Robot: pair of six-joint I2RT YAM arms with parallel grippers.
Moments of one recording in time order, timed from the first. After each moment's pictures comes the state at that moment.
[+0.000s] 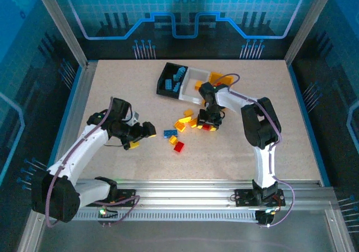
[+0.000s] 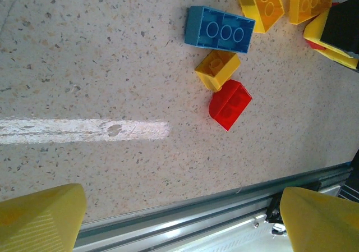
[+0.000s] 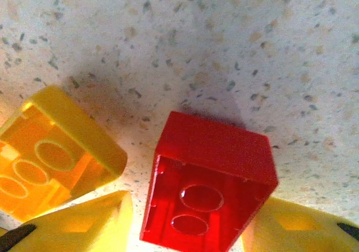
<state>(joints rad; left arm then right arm) -0.22 1.16 0.89 -0.95 0.47 -0.66 0.44 2.07 1.50 -1.00 -0.20 0.60</state>
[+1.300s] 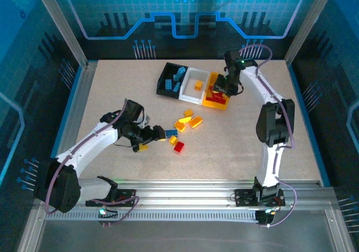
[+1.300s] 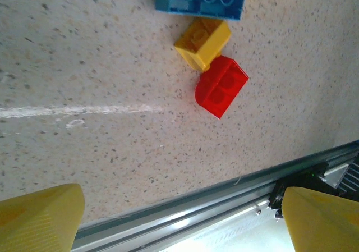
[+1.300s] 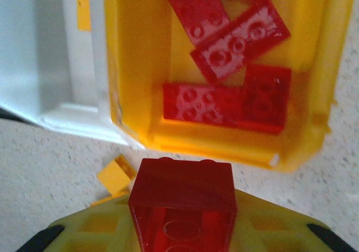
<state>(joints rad) -0.38 1.26 0.86 -0.84 0.49 -0.73 0.21 2.06 1.89 -1.06 -0.21 0.56</state>
